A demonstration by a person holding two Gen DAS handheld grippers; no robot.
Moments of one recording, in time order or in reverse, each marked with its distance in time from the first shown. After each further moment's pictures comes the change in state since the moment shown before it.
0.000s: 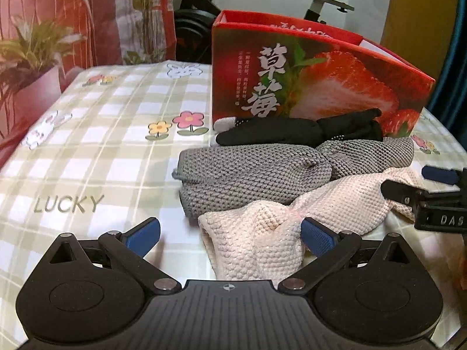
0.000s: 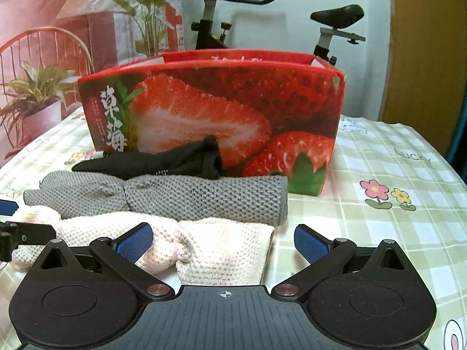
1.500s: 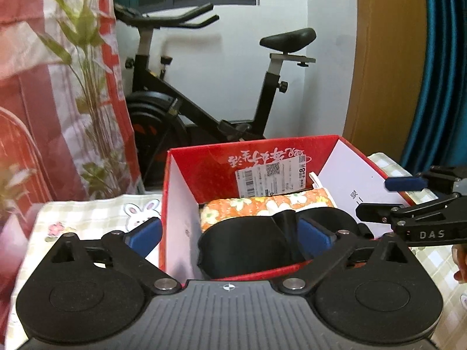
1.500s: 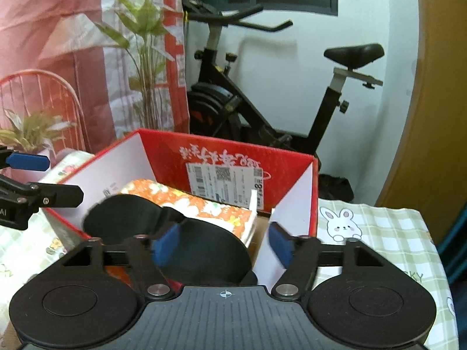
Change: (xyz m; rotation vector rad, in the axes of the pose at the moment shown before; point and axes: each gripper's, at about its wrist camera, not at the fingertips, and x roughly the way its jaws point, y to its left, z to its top) left arm 0.002 -0.037 0.173 0.212 -0.213 -0.084; right arm 0.025 -0.043 0.167 -0.064 -0.064 0.035
